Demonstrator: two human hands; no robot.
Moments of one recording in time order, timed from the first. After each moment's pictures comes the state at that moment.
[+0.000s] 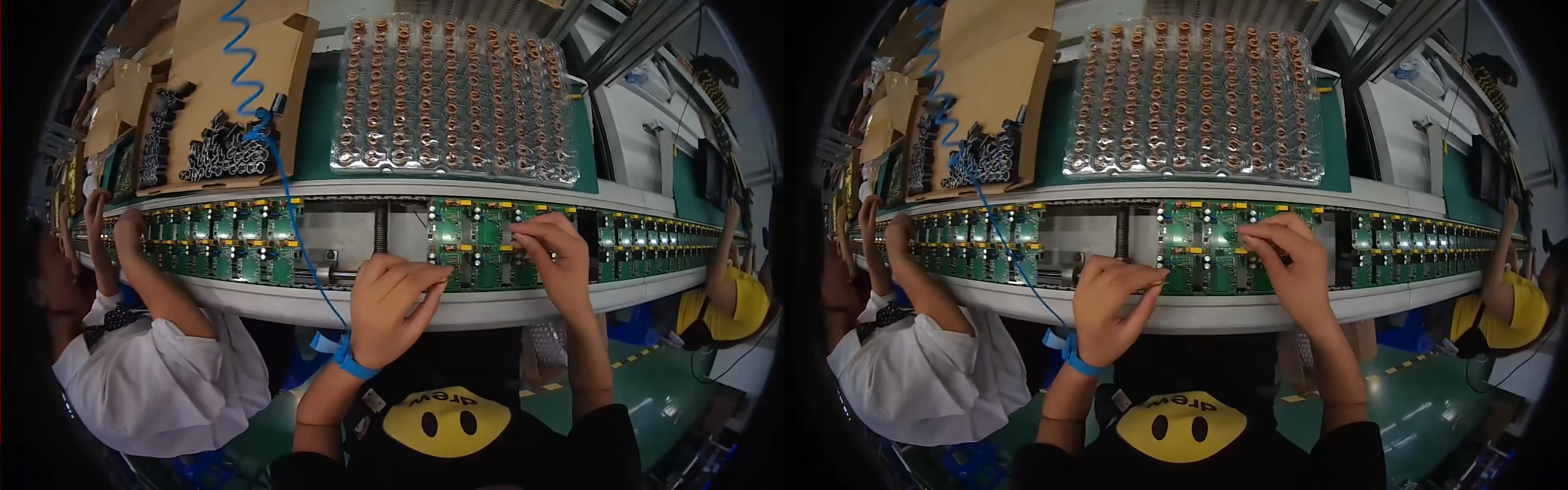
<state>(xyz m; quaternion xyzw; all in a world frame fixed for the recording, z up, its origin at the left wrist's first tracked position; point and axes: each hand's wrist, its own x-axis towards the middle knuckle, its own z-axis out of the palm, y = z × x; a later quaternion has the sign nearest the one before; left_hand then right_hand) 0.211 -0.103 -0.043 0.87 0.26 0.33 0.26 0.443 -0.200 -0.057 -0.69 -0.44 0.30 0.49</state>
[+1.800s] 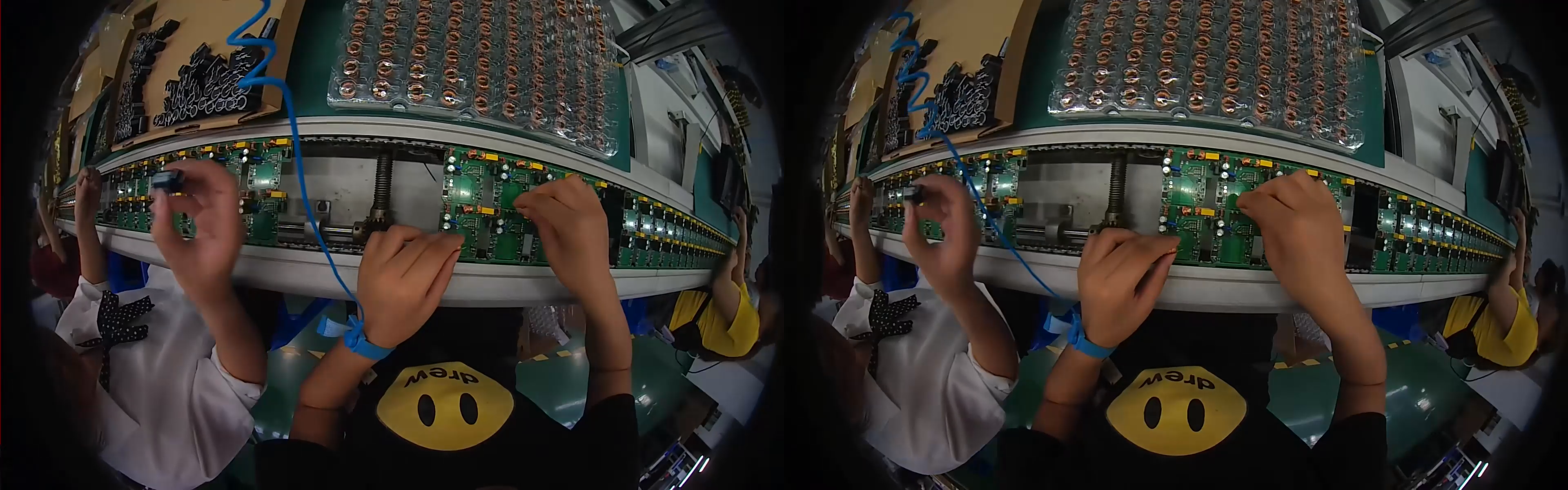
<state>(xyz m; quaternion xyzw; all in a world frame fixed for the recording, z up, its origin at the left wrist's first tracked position) 0.211 -0.118 -0.074 0.88 0.31 0.29 0.23 0.438 -0.175 -0.052 -0.67 -0.69 0.07 0.25</state>
